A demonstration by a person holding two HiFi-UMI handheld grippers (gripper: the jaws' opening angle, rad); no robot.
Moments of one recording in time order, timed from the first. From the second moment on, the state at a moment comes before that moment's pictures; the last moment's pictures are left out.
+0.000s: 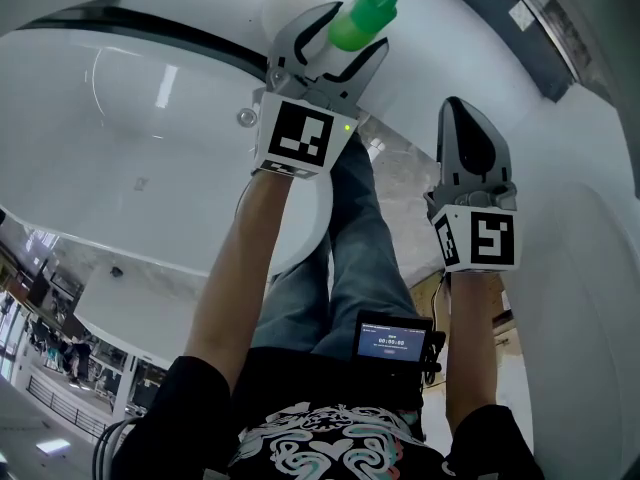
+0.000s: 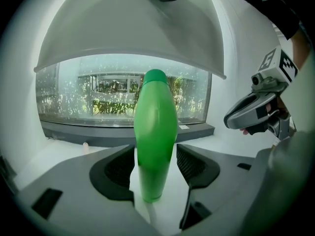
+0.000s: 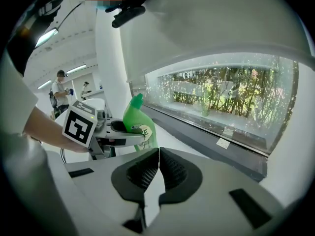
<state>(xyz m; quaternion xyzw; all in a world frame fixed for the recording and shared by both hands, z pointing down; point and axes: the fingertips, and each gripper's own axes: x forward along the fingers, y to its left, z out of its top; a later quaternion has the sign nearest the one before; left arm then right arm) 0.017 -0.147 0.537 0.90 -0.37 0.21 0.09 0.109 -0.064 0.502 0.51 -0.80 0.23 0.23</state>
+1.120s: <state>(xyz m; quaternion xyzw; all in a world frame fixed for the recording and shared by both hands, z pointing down) 0.034 -0.167 0.566 0.90 -0.35 0.24 0.11 0.118 -0.063 0.520 0.50 -0.79 0.24 0.24</state>
